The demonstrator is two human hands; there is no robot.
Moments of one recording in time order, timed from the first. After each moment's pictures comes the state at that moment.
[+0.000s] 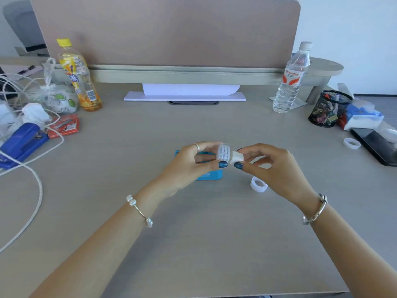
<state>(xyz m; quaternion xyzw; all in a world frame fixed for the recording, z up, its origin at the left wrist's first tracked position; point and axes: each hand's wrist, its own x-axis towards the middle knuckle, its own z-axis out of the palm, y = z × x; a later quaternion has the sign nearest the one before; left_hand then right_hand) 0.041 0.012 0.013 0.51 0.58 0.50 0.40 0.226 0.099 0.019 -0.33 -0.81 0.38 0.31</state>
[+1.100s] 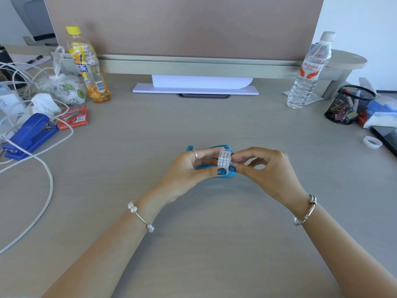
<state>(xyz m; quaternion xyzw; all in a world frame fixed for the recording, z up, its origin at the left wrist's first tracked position) 0.022 -0.004 -0.012 0.52 0.56 0.51 0.40 0.191 0.087 0.002 -0.30 -0.81 0.39 0.33</state>
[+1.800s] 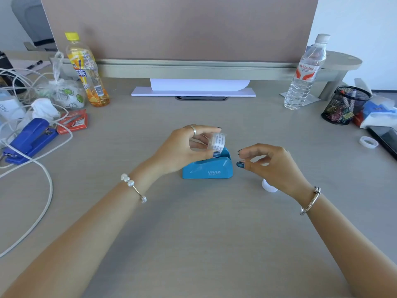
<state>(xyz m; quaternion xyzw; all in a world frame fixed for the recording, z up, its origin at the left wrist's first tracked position) -0.004 0.021 0.021 0.61 0.62 0.43 0.25 0.204 0.119 -0.003 -0.36 -0.81 0.37 0.28</state>
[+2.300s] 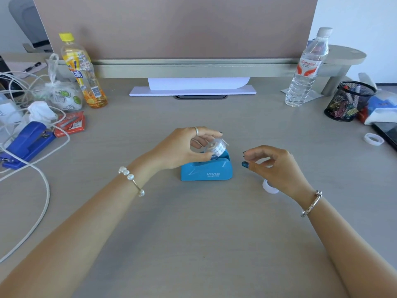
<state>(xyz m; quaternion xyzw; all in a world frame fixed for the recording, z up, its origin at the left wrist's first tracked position) -0.016 0.036 0.021 0.65 0.64 0.33 0.24 0.209 0.129 -0.015 -0.36 -0.80 0.38 0.29</state>
